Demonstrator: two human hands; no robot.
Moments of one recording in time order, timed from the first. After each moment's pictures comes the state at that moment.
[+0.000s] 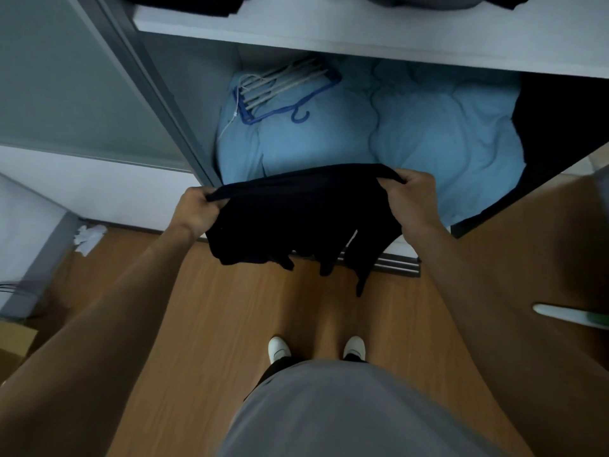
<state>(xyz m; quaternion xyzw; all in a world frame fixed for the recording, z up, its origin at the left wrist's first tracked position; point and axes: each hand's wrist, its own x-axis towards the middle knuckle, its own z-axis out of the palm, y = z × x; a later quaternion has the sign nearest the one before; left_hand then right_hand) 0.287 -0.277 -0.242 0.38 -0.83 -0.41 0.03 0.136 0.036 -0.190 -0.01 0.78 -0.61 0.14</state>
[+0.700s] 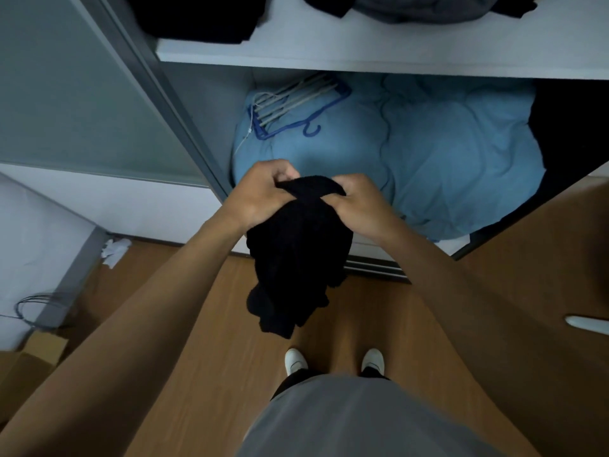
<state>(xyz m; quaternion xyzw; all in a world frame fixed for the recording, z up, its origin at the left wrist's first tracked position) 0.239 -0.201 -0.156 0.13 -0.87 -0.48 0.05 0.158 -0.026 -0.170 -0.31 0.80 -0.48 0.20</state>
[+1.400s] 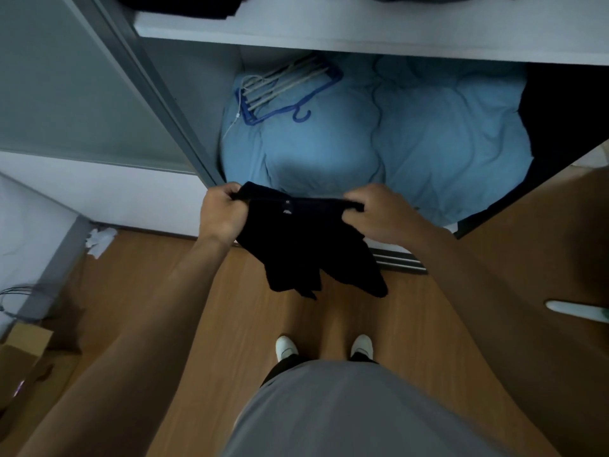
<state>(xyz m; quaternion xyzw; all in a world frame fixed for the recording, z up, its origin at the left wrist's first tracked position) 0.275 -0.207 -0.214 0.39 -0.80 -0.44 0.14 0.151 0.029 -0.189 -0.41 0.84 -0.31 0.15</state>
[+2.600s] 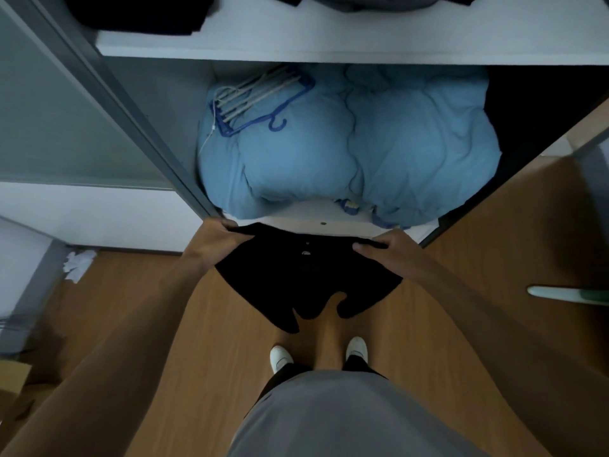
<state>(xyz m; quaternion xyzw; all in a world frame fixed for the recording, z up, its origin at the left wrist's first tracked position) 0.277 -0.218 -0.243 0.33 -0.83 -0.44 -0.05 0.154 0.107 -0.263 -0.17 0.82 -0.45 0.32</state>
